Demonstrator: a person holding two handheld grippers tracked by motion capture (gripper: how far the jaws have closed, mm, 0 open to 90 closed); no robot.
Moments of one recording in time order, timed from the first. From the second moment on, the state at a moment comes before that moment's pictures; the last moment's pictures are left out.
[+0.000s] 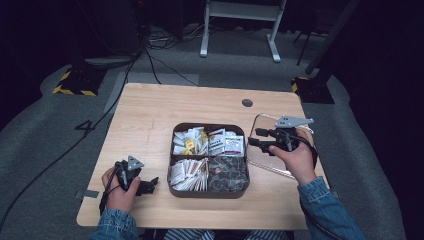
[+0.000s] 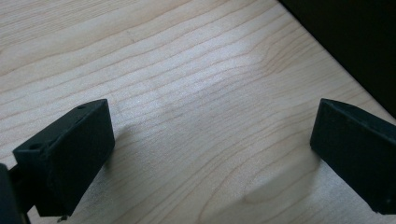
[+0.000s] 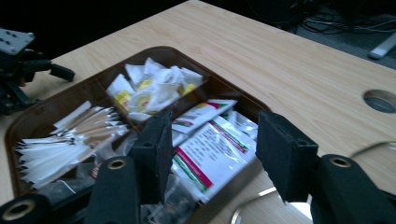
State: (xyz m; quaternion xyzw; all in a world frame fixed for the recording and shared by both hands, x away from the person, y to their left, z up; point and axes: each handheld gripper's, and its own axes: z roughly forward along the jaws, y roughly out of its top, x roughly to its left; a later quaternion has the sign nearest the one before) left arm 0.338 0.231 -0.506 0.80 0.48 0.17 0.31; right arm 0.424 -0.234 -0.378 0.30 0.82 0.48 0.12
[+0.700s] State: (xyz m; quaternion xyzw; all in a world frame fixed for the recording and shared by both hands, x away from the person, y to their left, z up) left arm 0.338 0.231 -0.506 0.80 0.48 0.17 0.31; right arm 0.414 -0.153 -0.381 0.25 0.85 0.47 0.06
